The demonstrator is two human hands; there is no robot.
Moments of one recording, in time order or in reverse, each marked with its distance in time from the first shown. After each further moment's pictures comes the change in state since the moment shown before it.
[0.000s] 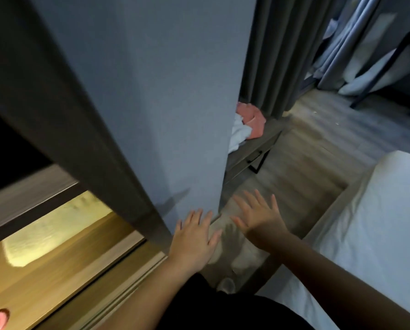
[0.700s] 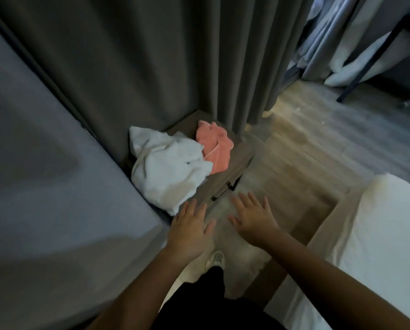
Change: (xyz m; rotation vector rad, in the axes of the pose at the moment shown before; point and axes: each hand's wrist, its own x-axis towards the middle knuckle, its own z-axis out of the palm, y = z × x) left_hand 0.342 0.131 -0.040 -0.061 -0.058 0.001; right_hand 0.242 0.240 -0.074 0.104 -0.130 0.061
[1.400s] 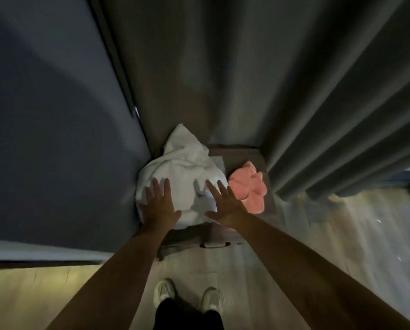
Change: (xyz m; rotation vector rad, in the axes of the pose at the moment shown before) left_hand 0.183 -0.032 -0.004 -0.170 0.216 -0.921; right_hand 0.292 0.007 -0.064 -0.191 -0.297 -0.642
